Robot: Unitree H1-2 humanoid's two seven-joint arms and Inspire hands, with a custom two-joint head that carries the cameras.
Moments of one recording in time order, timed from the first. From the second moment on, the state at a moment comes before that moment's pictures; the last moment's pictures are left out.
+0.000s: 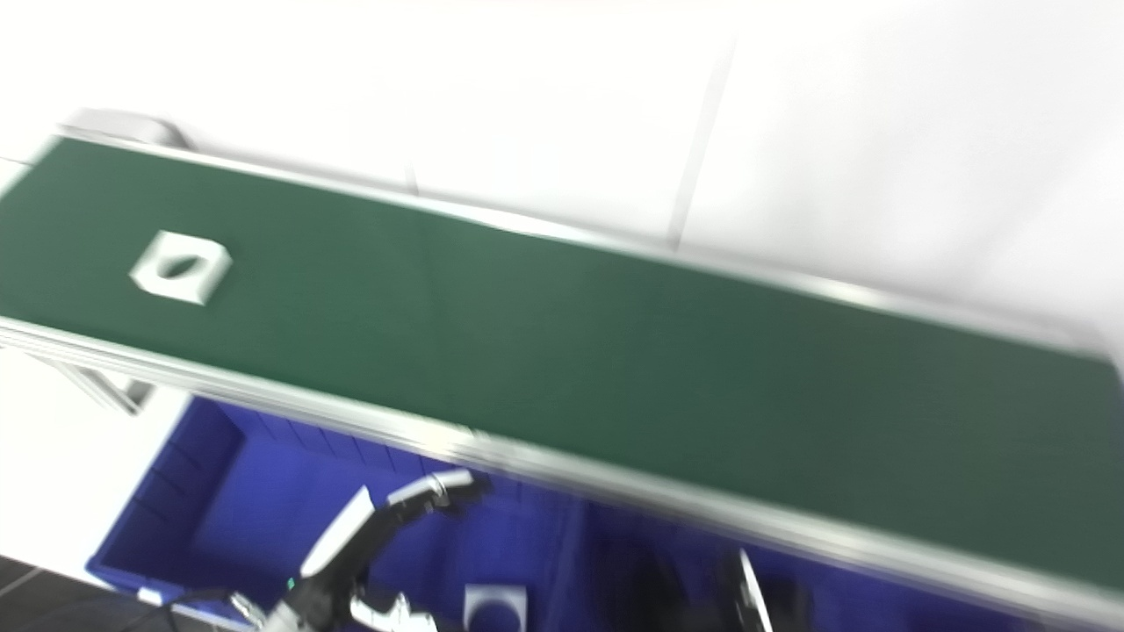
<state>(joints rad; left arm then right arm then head) 0.20 0.53 -0.85 0.07 0.17 -0.45 0.69 0.49 -0.18 0.17 -0.04 -0.31 -0.38 0.02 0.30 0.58</state>
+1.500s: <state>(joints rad) 0.11 0.59 -0.77 -0.06 0.23 -0.45 0.68 0.43 -0.26 0.28 0.04 -0.25 -0.41 -0.14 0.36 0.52</state>
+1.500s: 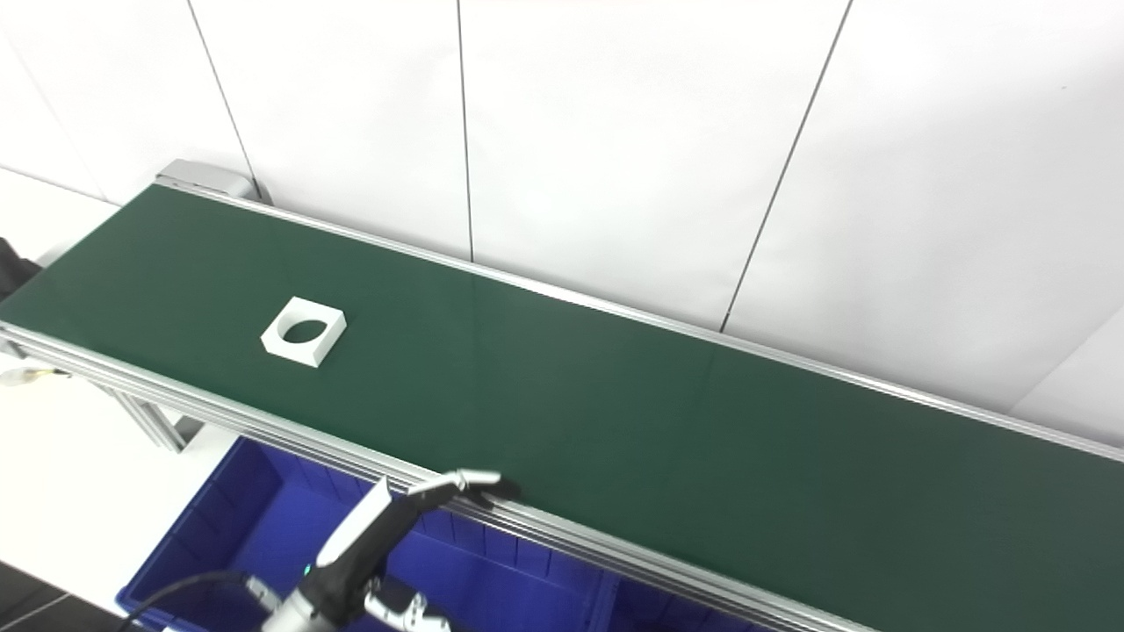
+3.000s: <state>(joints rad) -0.15 0.55 -0.09 0.08 0.42 -0.17 -0.14 0.39 -0.29 0.30 0.04 -0.27 -0.41 -0.21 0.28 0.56</state>
